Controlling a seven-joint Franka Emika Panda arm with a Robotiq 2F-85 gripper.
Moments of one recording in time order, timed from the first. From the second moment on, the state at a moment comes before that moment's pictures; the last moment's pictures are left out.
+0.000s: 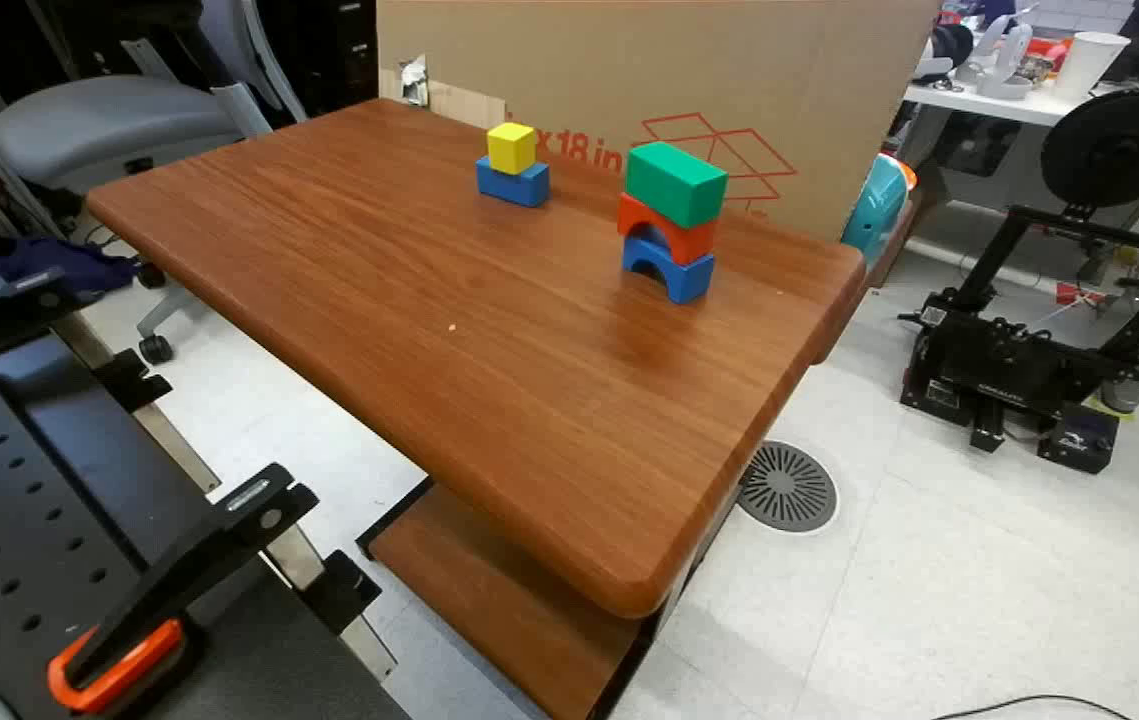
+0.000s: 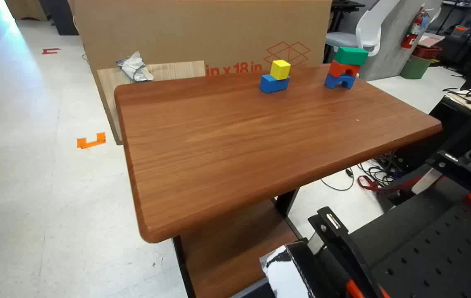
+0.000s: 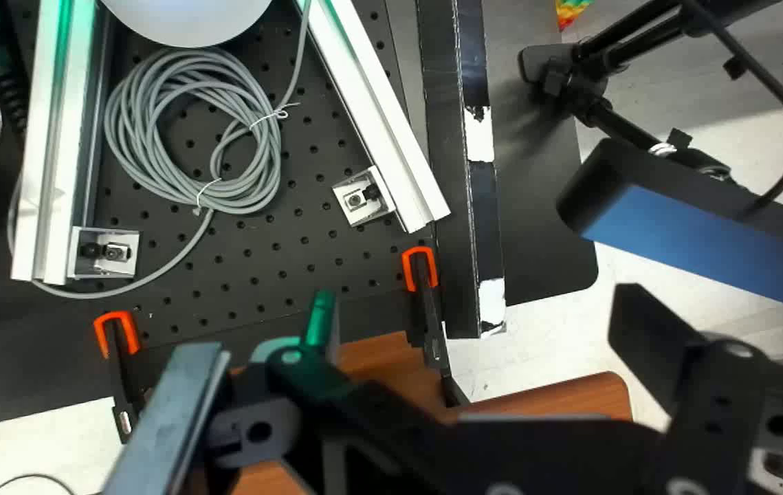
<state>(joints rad) 0.12 -0.75 0.12 -2.75 0.25 1.79 0.25</state>
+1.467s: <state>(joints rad) 0.11 -0.70 0.11 -2.75 0.25 1.88 0.25</state>
